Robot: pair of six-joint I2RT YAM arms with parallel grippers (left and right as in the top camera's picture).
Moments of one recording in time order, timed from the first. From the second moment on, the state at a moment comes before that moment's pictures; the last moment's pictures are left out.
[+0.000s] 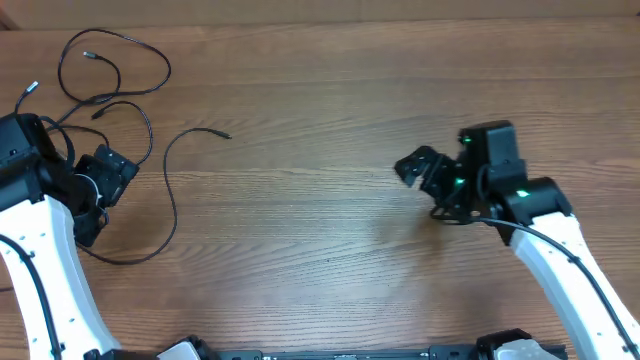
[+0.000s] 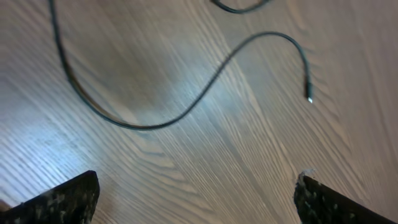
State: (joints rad) left arm 0.49 1.40 1.35 -1.21 0.13 -0.57; right arm 0.24 1.28 0.97 -0.73 -0.32 0.75
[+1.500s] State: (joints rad) left arm 0.49 1.48 1.35 -1.21 0.09 -0.60; right arm 0.05 1.40 0.97 -0.90 -0.09 0.67
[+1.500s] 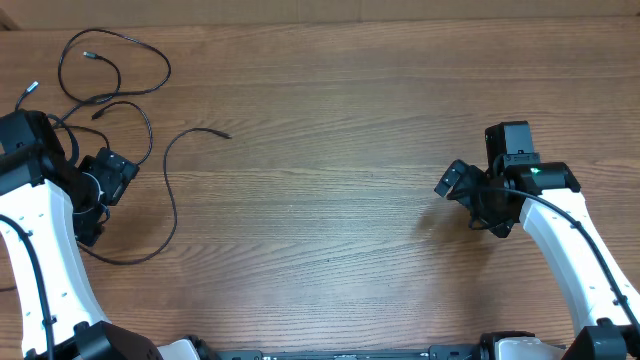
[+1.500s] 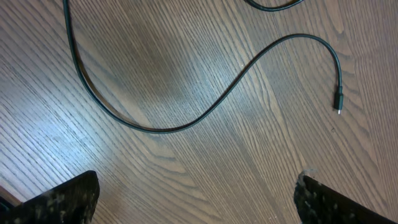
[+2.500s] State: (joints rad) left arm 0.17 1.68 1.54 -1.01 0.50 -0.31; right arm 0.05 1.40 0.97 -0.90 -0.09 0.67
